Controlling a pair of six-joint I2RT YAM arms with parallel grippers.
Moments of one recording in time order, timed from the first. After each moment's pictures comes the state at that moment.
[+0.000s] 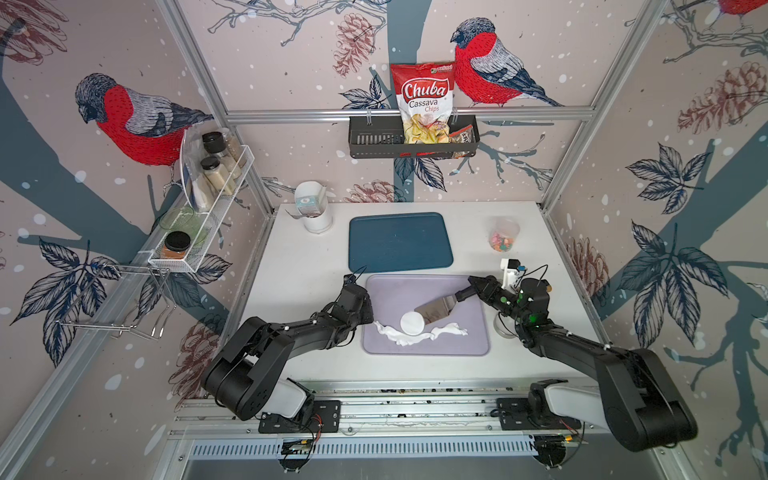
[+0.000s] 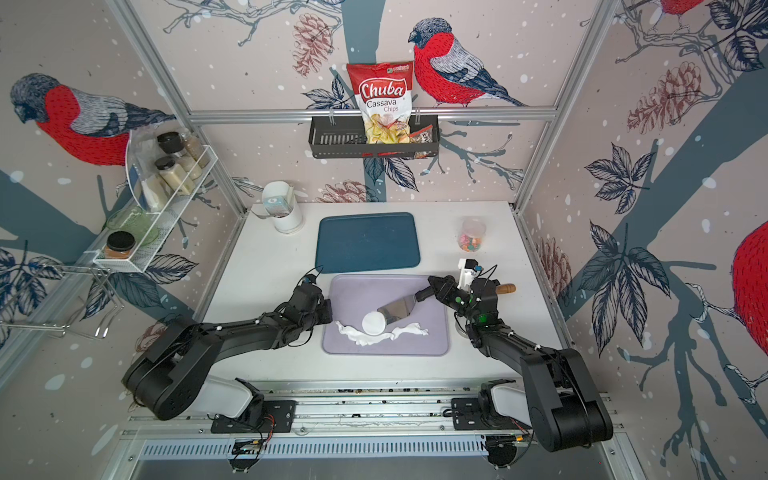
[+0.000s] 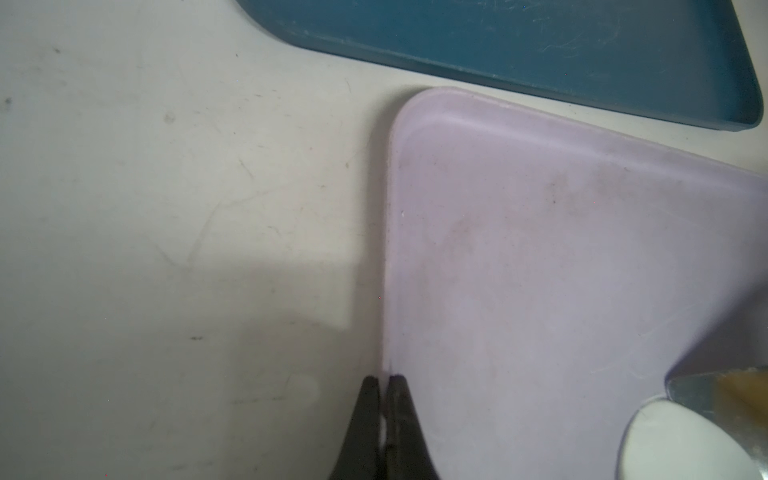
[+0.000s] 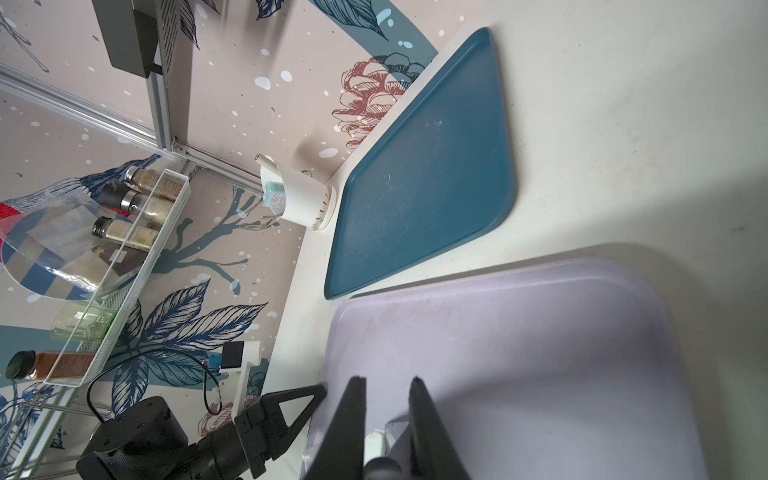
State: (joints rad) left arm -0.53 1.45 0.46 0.14 -0.08 -0.59; right arm 0.23 1.25 0.29 0.66 -0.50 0.82
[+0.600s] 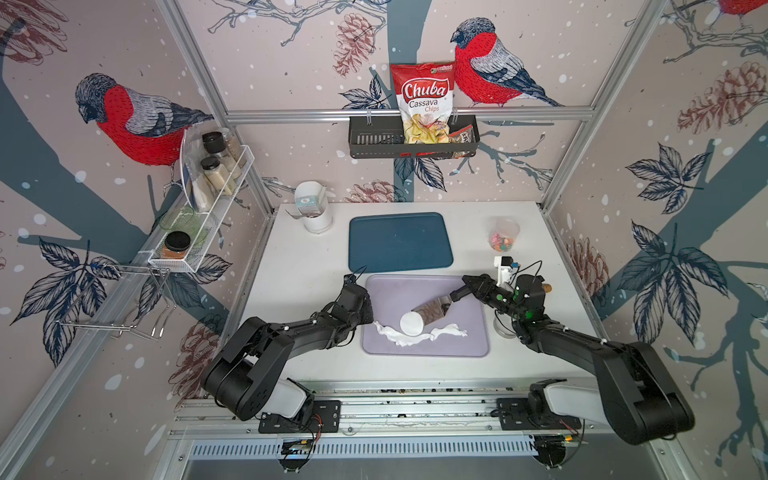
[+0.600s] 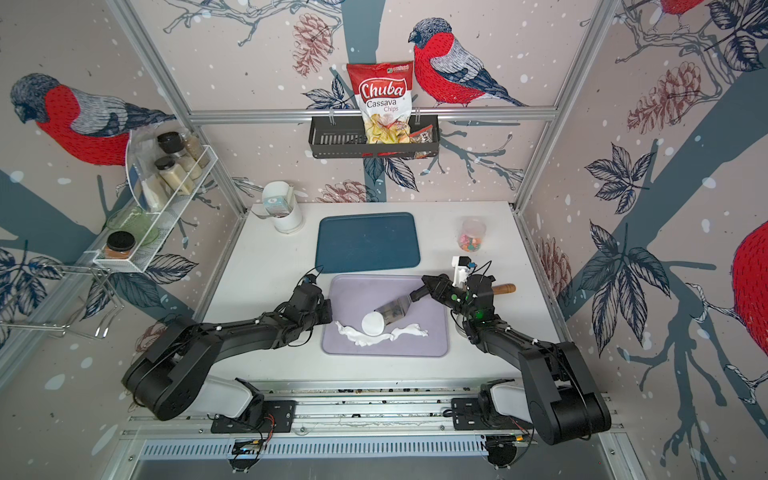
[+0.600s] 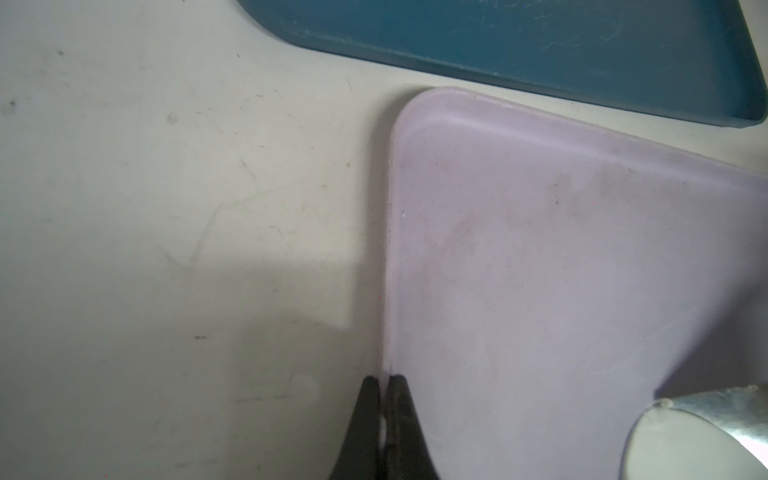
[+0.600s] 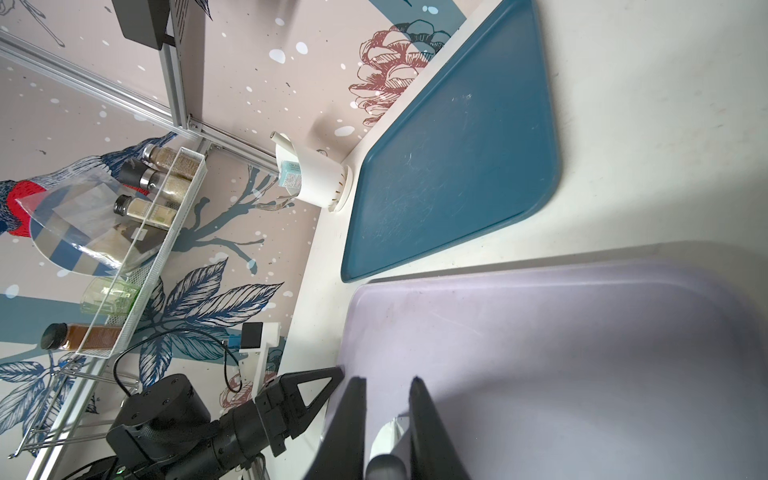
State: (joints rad) left arm -0.53 1.45 0.46 0.13 -0.09 -0.59; right arm 0.25 1.28 0.33 0.65 -0.56 0.85
